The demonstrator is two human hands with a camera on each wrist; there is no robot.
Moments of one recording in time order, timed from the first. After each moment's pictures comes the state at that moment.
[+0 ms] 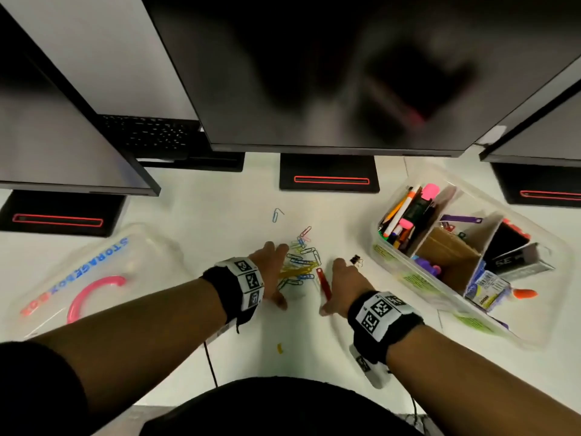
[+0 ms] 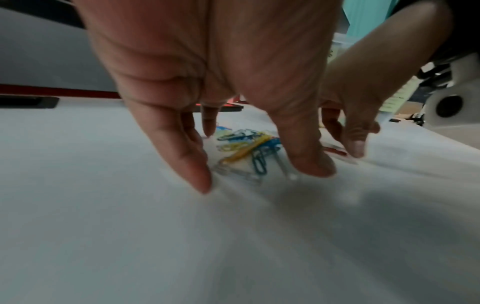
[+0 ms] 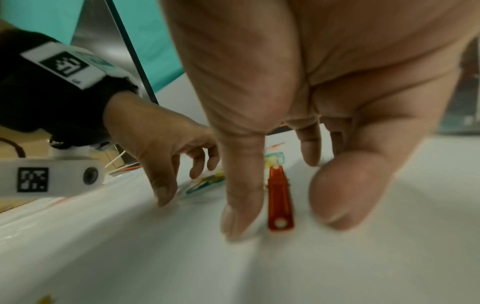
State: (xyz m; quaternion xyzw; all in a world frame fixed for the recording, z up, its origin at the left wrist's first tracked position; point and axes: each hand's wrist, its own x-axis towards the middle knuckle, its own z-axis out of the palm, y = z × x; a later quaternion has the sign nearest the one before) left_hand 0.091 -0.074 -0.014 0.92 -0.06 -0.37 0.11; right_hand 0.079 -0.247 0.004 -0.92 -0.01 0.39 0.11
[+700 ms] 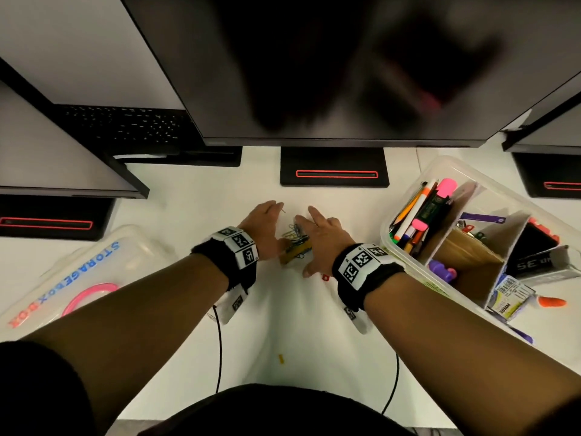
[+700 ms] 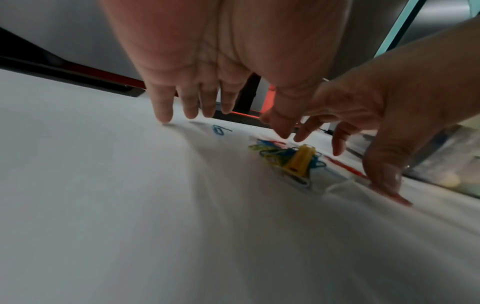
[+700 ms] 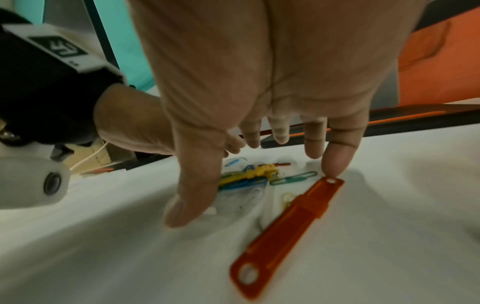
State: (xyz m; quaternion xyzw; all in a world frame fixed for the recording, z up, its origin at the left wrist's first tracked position) left_hand 0.151 -0.054 -0.029 0.95 -0.02 -0.24 0.21; right_hand 0.154 -0.215 -0.013 -0.93 -0.19 0.32 0.06
